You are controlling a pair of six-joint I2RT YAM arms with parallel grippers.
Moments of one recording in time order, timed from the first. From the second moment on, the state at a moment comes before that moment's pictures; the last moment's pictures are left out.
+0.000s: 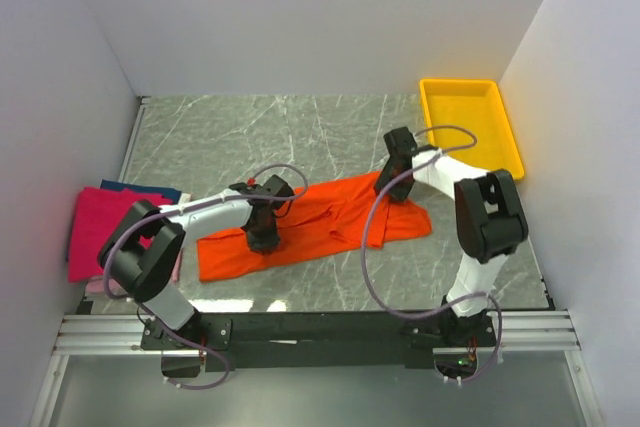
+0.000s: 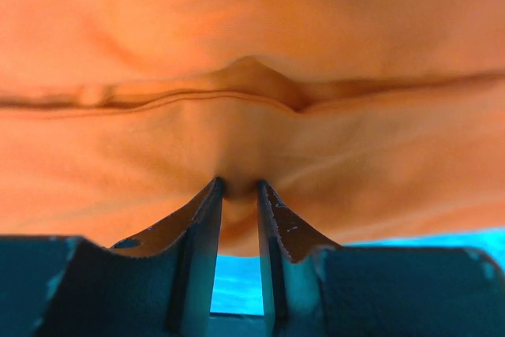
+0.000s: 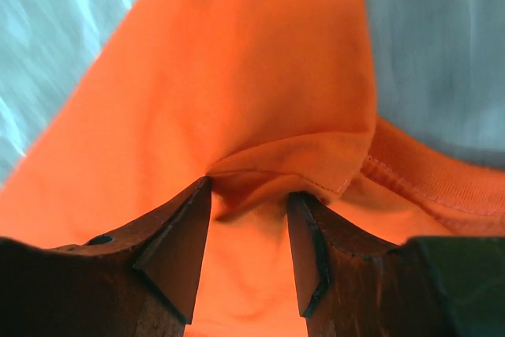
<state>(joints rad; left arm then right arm) -0.67 1.61 0.91 -0.71 -0.15 -0.84 0.30 1.79 1.13 -0.53 0.09 0.82</state>
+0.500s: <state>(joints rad) -0.93 1.80 1.19 -0.50 0.14 -1.16 0.24 2.50 2.26 -0.80 0.07 0.52</state>
